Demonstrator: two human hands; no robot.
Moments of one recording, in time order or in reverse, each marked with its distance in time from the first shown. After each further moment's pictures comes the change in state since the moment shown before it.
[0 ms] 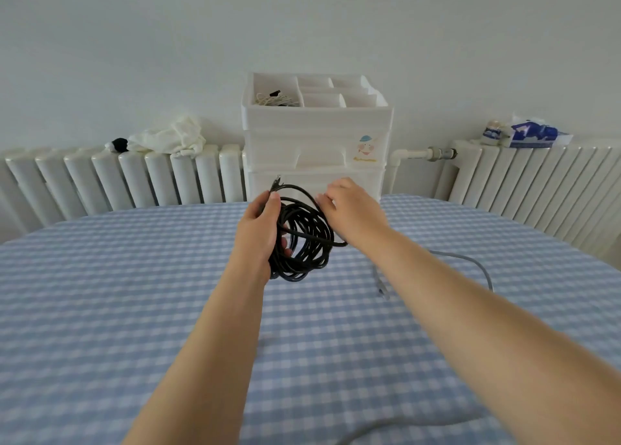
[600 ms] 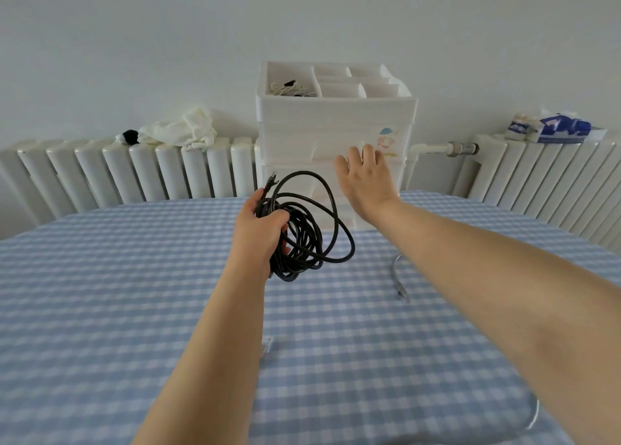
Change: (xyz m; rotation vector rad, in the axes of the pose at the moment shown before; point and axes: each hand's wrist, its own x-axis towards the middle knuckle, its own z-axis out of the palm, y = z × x) left_hand 0.015 0.001 -0.020 0.086 0.040 0.010; right_hand 0.062 0.026 0.027 -0.939 0.174 -0.230
